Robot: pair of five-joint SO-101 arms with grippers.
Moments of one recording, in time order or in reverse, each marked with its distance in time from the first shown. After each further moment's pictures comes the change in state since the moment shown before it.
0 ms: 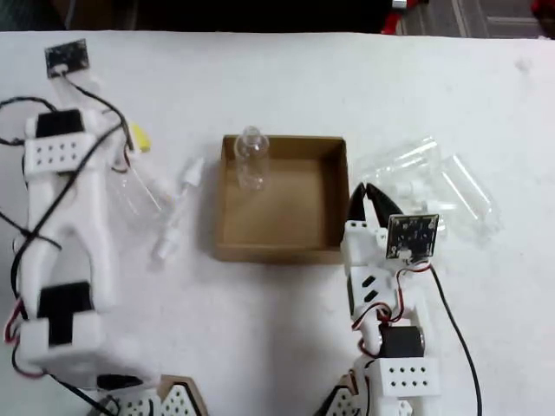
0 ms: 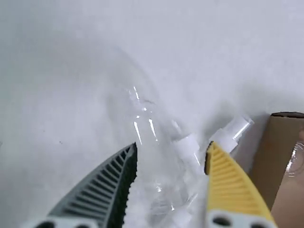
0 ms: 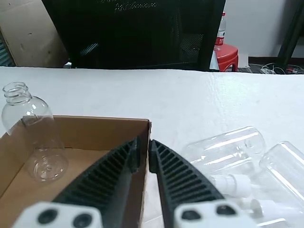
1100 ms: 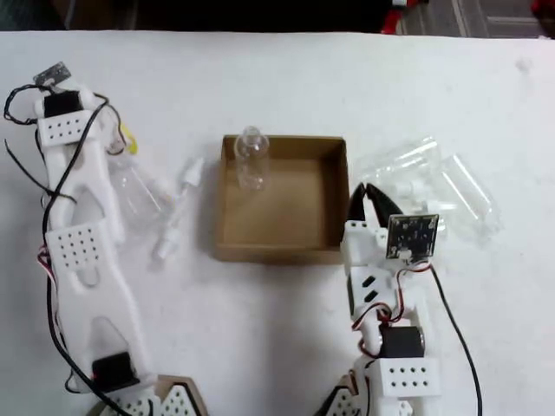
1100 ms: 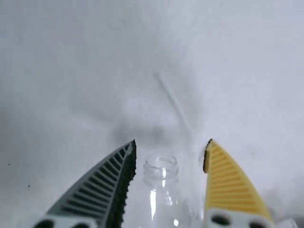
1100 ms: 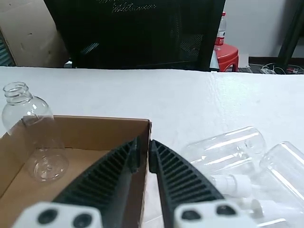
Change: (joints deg) left arm -5.5 58.2 -65.5 19.1 12.7; right arm 0.0 0.0 0.0 0.0 0.0
